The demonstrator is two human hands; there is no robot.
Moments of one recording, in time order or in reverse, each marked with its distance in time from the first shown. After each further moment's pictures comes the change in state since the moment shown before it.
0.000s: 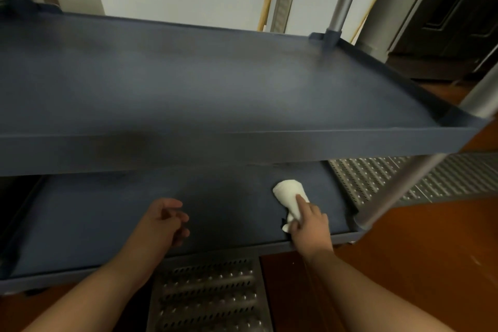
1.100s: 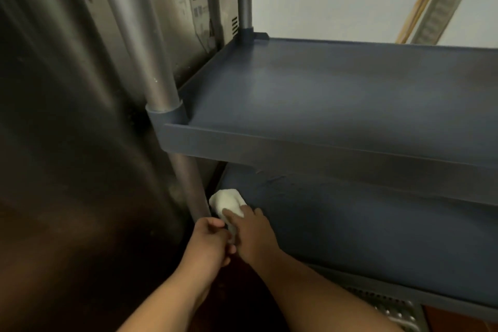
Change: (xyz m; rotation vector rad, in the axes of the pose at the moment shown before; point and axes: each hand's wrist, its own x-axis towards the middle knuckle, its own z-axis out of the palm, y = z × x) left_hand -0.039 -0.012 -0.247 -0.086 0.379 -0.157; right_hand -0.127 -0.399 0.232 -0.166 -0.447 -0.802
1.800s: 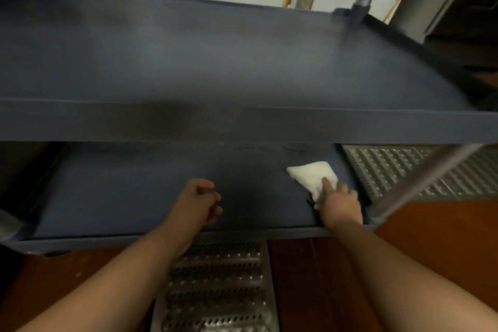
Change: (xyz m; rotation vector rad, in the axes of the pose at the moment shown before) left_hand -0.063 -0.025 0.288 0.094 -0.412 0.041; right_hand -0.290 0.408 -0.158 -0.208 0.093 0.930
